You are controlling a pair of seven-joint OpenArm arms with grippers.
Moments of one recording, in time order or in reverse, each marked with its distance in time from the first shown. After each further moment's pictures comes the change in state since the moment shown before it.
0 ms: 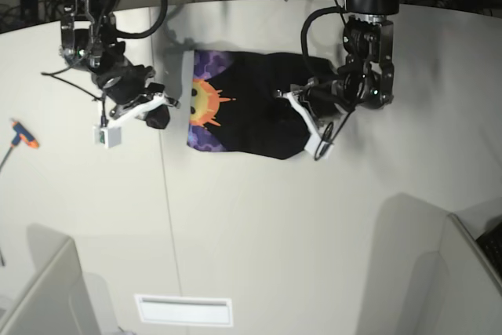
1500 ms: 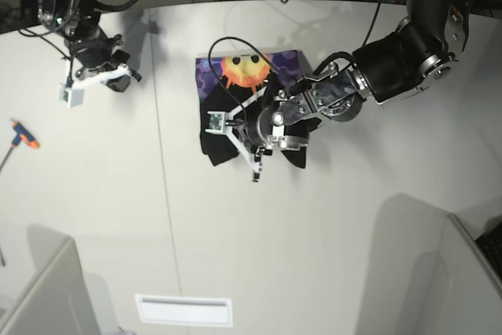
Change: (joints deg) left arm -30.4 -12.7 69.3 1.1 35.4 -4.6 -13.0; right arm -10.7 -2.1 12.7 0.0 -0.7 0.7 0.4
